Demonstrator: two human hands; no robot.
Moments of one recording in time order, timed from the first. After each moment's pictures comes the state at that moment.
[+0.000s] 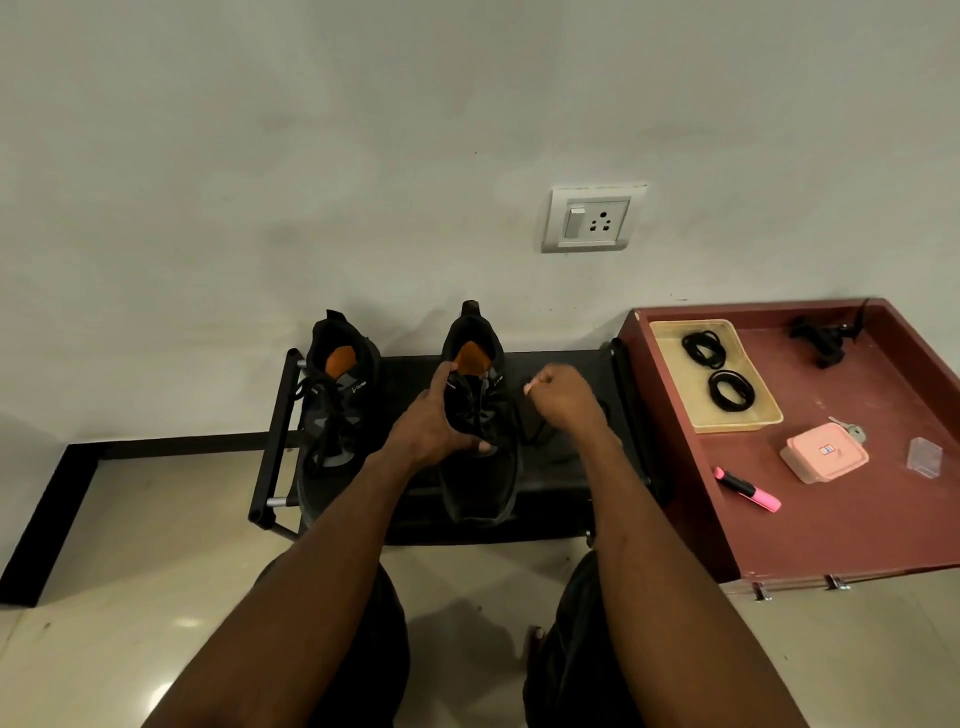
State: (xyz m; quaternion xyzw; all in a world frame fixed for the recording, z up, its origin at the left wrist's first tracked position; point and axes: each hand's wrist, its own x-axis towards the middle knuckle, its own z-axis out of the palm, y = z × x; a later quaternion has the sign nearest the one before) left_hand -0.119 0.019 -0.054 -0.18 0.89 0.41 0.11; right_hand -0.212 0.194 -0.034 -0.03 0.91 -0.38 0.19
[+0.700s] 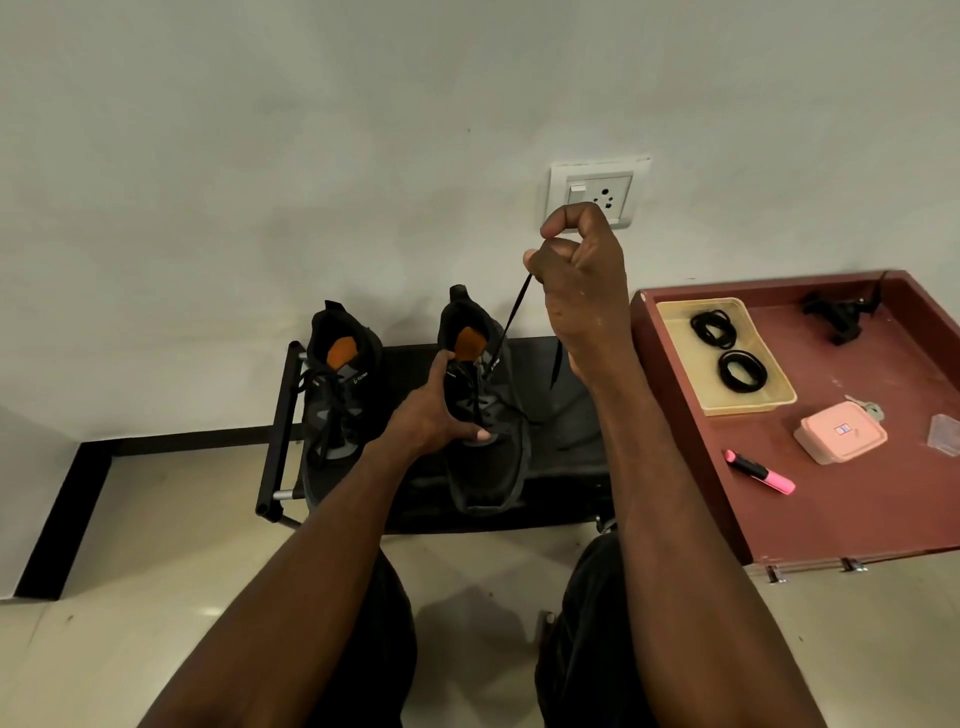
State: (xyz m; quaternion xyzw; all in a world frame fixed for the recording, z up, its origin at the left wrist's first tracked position) left_hand -0.122 0.016 -0.054 -0.19 0.89 0.39 0.14; right_hand -0.183 0.175 0.101 -0.13 0.72 -0.69 -0.02
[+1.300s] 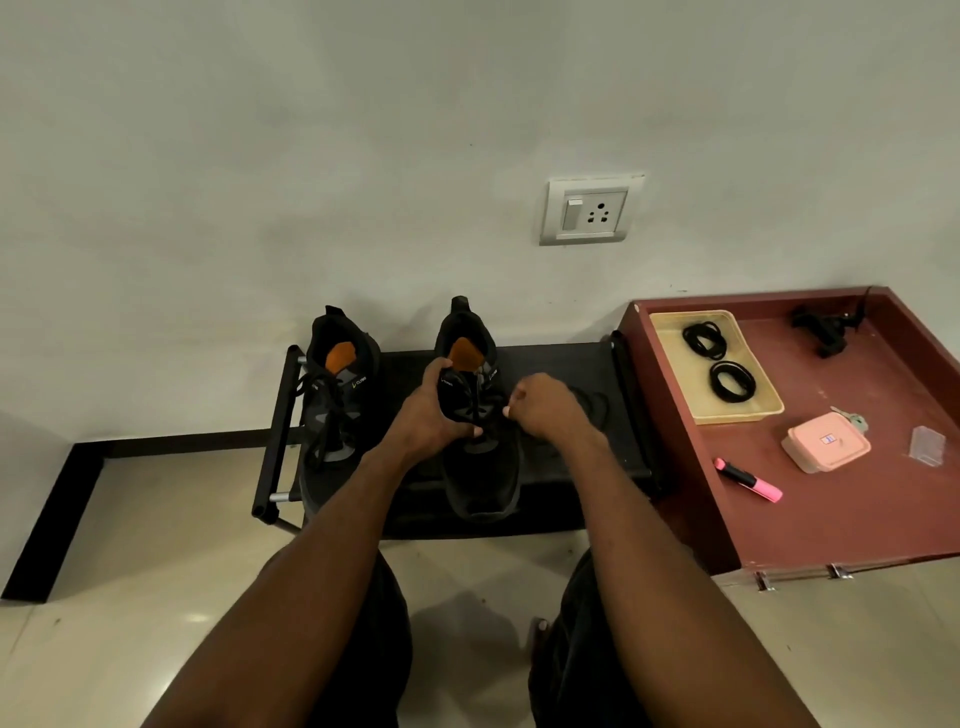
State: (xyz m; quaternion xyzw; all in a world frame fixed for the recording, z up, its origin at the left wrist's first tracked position) left_hand -0.116 0.015 -0.056 -0.17 0.85 0.49 0.08; right_hand -0.194 0.182 -0.032 -0.12 0.94 -0.23 0.24
